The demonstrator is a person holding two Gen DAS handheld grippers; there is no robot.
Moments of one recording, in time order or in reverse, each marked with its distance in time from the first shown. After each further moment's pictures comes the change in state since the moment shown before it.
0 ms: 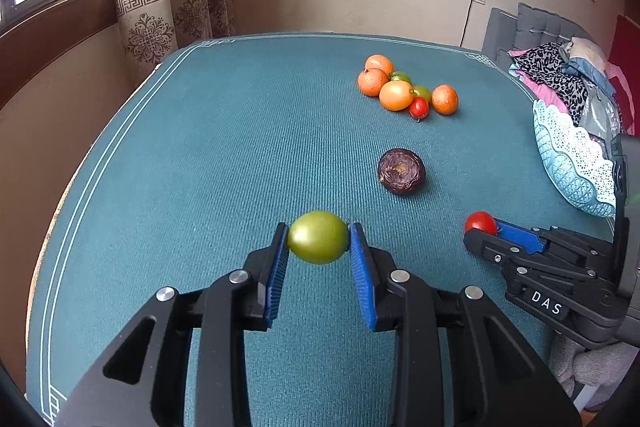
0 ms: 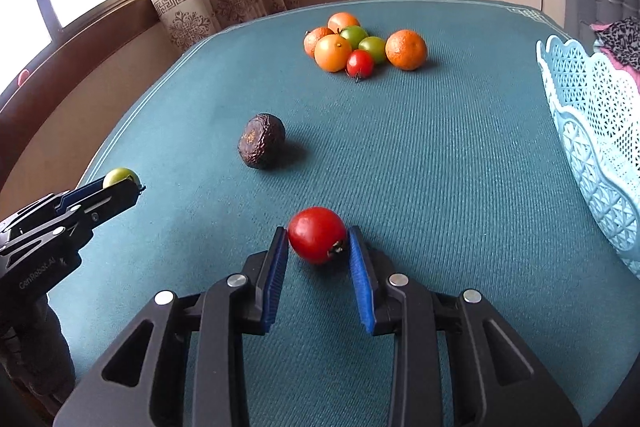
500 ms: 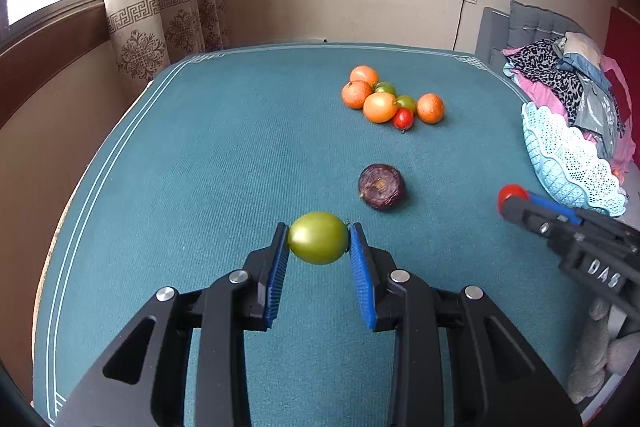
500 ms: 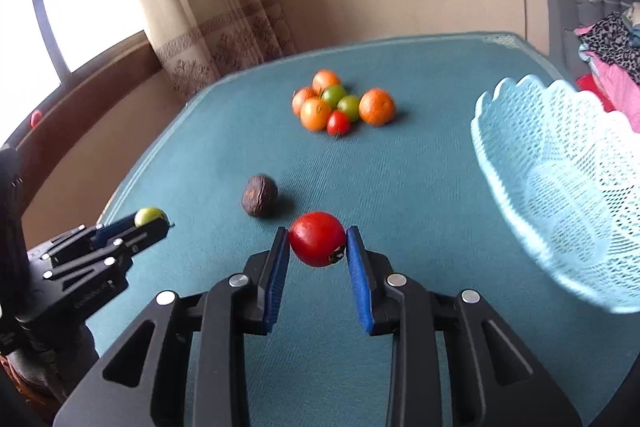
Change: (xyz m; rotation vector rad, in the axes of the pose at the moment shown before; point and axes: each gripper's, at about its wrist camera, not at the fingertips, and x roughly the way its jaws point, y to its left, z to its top) left arm -0.008 -0.020 0.011 0.040 -0.029 -0.004; right arm -0.055 -0.023 0.012 0.060 -0.145 0.012
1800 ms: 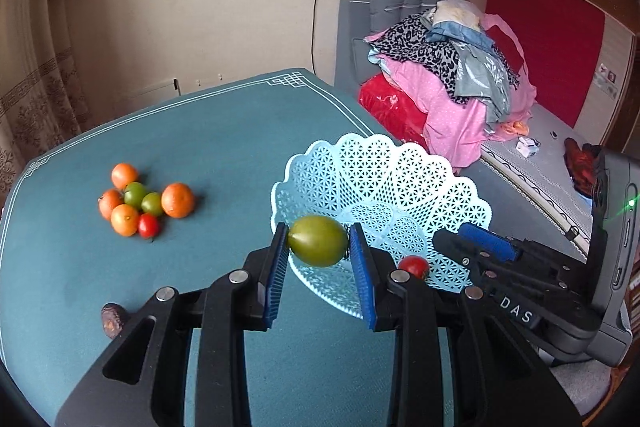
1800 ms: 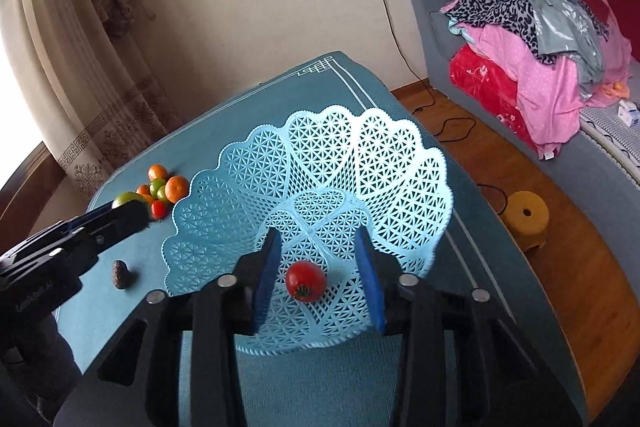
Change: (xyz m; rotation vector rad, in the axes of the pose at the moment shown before) left arm 0.005 -0.213 0.072 0.281 -0.033 -0.385; right arm -0.083 -0.165 0.001 0.309 -0.141 -0.277
